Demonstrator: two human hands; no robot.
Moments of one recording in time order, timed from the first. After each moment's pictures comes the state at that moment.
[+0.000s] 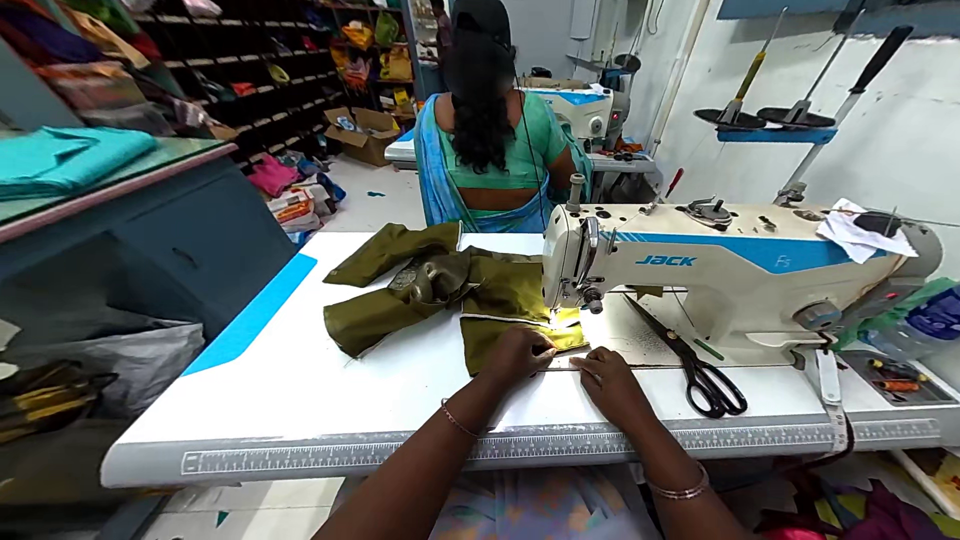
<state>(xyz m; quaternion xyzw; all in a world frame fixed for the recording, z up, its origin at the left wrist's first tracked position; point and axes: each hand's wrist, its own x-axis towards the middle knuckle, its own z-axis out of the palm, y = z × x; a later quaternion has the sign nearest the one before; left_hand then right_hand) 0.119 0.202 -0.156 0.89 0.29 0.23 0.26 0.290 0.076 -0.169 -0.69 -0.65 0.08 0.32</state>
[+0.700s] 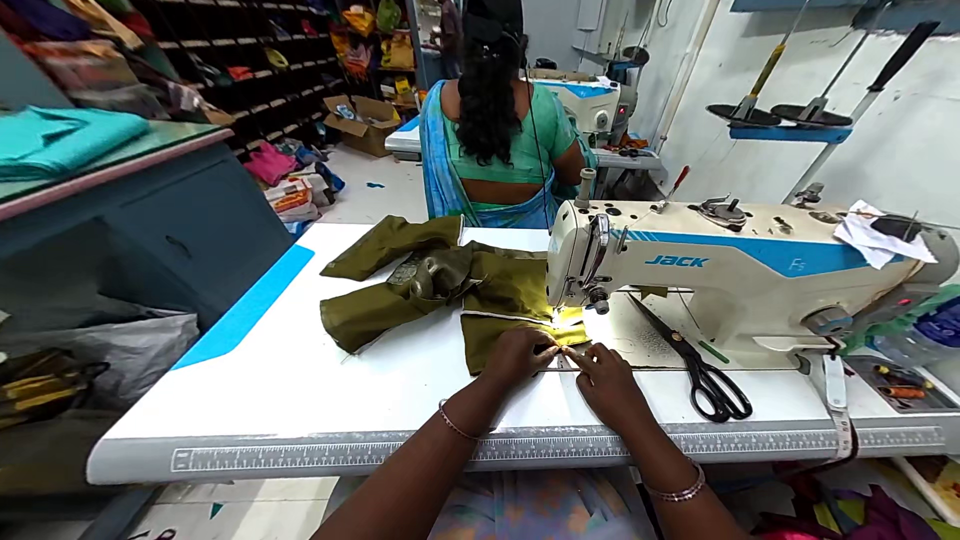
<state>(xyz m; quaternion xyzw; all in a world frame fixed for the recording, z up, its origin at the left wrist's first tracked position) 0.120 0.200 -0.159 0.89 0.28 0.26 0.23 0.284 0.081 -0.168 -0.70 -0.67 0.03 0.23</state>
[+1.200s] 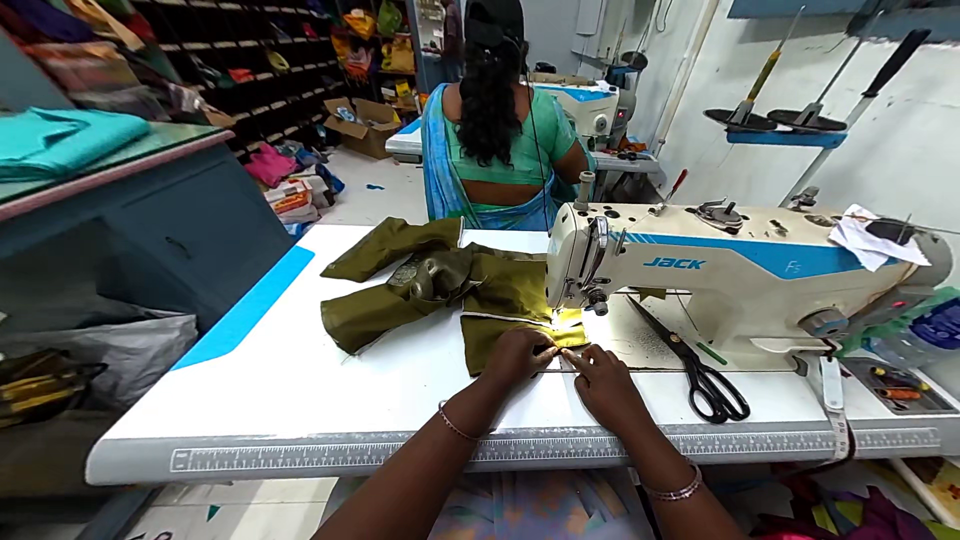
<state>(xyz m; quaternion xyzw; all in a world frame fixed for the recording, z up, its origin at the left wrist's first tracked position) 0.120 0.199 -0.160 0.89 0.28 0.27 0.22 0.281 0.082 -0.164 -0.71 -0.67 0.04 0.20</state>
